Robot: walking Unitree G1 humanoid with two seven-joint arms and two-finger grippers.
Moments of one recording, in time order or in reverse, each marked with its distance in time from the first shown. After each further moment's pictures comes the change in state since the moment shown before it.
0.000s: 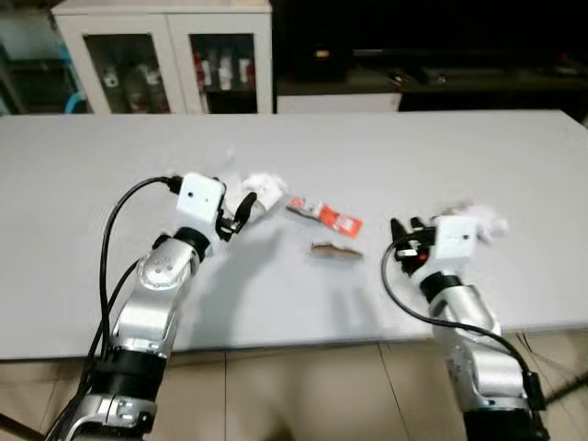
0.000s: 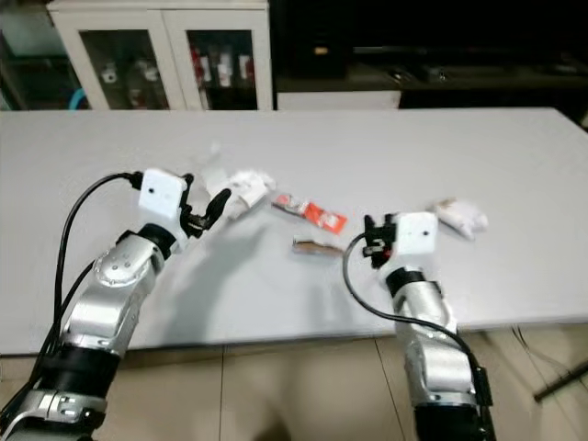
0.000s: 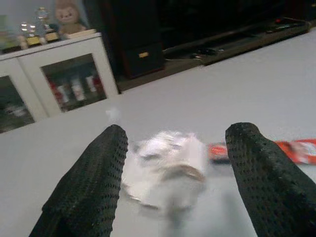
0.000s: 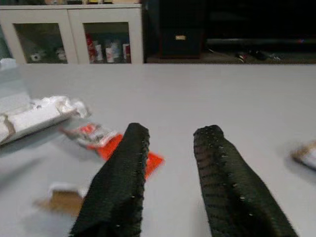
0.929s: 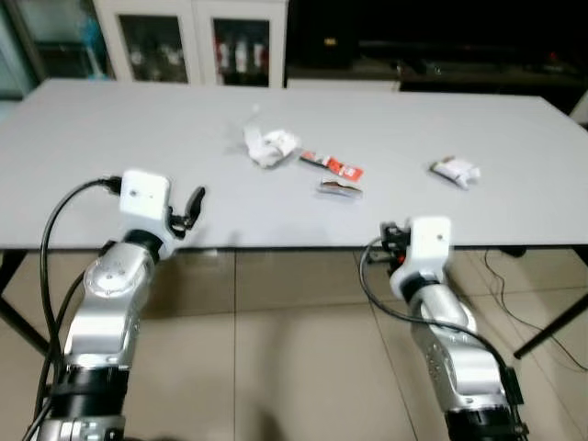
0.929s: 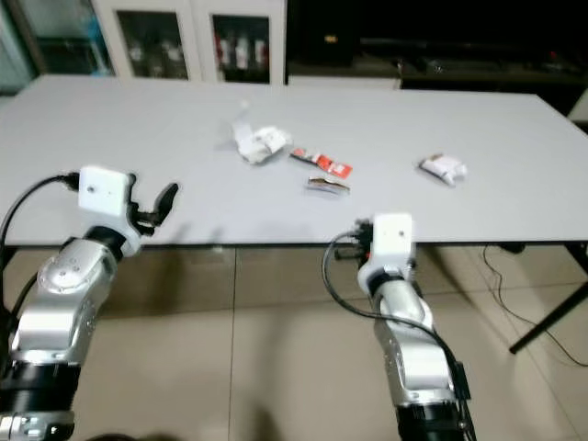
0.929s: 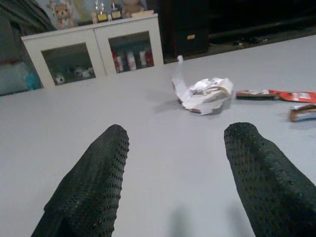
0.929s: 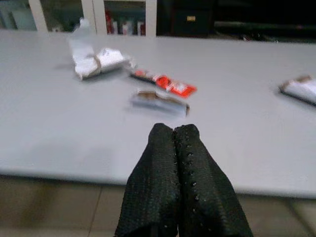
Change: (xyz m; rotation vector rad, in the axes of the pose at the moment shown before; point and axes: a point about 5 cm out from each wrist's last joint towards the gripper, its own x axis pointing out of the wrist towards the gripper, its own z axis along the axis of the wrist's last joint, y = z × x) left arm -0.029 0.045 0.000 -0.021 0.054 0.188; right arm 0.007 0.018 -0.004 -0.036 0.055 -0.028
